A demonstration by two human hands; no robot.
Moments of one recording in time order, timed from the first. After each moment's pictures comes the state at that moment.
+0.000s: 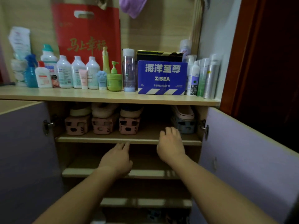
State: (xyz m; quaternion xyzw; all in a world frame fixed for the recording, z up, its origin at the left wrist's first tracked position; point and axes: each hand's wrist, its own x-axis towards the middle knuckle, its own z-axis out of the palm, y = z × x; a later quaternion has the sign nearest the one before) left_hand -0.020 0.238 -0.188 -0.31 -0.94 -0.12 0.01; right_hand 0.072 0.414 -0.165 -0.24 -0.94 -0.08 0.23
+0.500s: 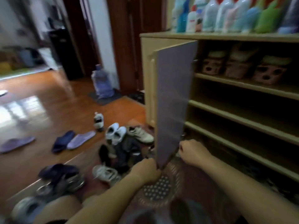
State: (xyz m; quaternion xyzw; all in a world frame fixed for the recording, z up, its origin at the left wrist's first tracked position) left_hand 0.217 -0.108 -0.337 -0.05 -0.97 -0.18 -0.18; right_hand 0.151 0.090 -0.315 0.12 -0.99 0.07 -0.05
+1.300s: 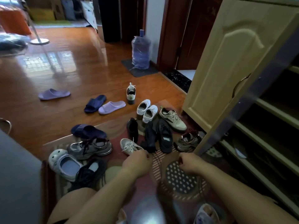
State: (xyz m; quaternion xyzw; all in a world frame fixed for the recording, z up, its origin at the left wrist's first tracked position) left_hand 0.235 -0.315 -0.431 0.20 -0.91 -0.34 -0.12; right_hand 0.119 -0.117 -0.433 0.21 -0.92 -0.02 -0.33
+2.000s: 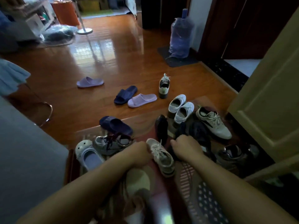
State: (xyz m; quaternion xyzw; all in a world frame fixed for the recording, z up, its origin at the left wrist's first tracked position) left_hand 0.175 -0.441 -0.462 0.20 -0.92 -0.25 -0.23; right_hand 0.041 -0.297 -0.492 0.22 -0.93 0.13 -0.25
